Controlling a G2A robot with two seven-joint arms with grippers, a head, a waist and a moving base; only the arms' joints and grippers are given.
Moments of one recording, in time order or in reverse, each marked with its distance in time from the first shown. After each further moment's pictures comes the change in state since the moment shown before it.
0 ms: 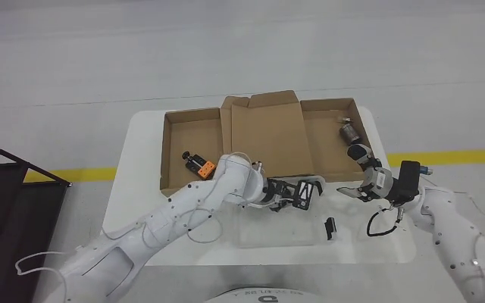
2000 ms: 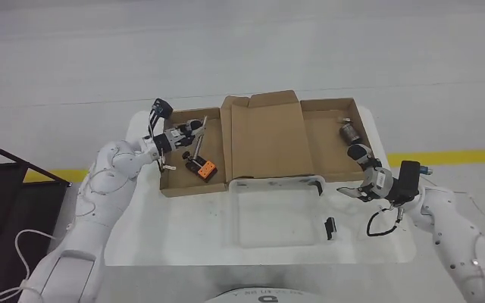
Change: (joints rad) left arm 0.065 0.168 -0.605 0.597 -0.734 -0.017 0.158; right arm 0.000 0.000 0.000 0.000 0.000 0.000 0.000
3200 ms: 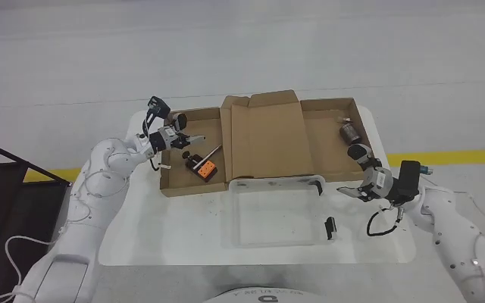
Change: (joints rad) left arm 0.067 0.044 -0.069 -0.132 0.214 0.005 0.103; right arm 0.000 0.000 0.000 0.000 0.000 0.000 0.000
